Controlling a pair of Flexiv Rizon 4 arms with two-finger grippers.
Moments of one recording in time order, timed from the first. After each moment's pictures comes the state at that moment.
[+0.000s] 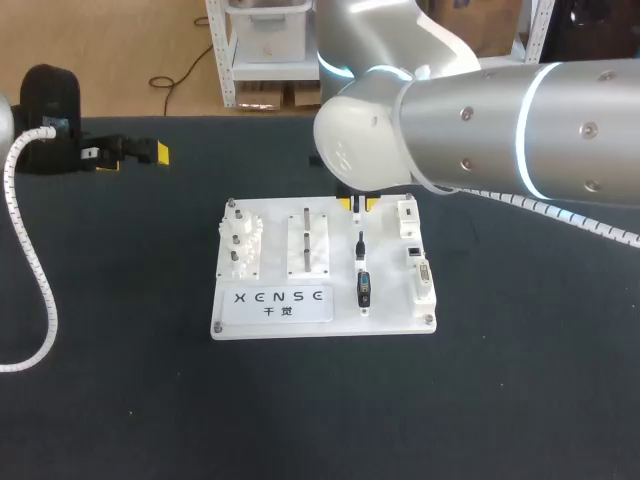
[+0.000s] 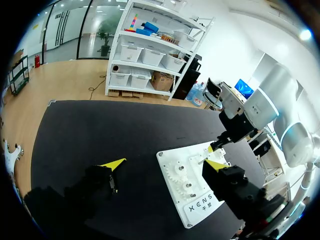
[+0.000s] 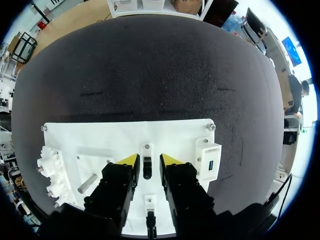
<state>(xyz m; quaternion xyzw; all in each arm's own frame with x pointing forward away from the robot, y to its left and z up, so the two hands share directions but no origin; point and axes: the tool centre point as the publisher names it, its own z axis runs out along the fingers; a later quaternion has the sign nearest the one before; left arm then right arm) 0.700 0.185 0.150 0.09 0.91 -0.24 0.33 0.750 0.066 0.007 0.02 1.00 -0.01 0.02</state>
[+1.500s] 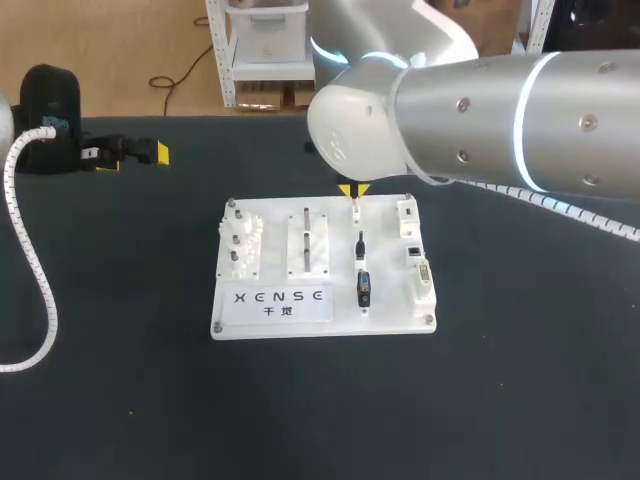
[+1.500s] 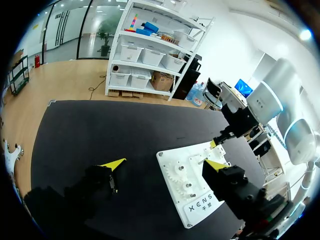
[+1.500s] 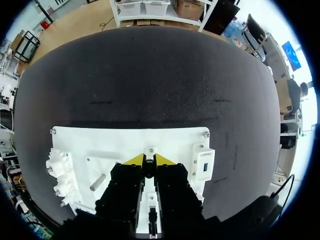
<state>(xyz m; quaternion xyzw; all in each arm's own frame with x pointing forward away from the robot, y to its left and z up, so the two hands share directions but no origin) 0.700 0.185 0.150 0.09 0.91 -0.24 0.33 0.761 0.071 0.029 0.01 1.00 -0.01 0.04</state>
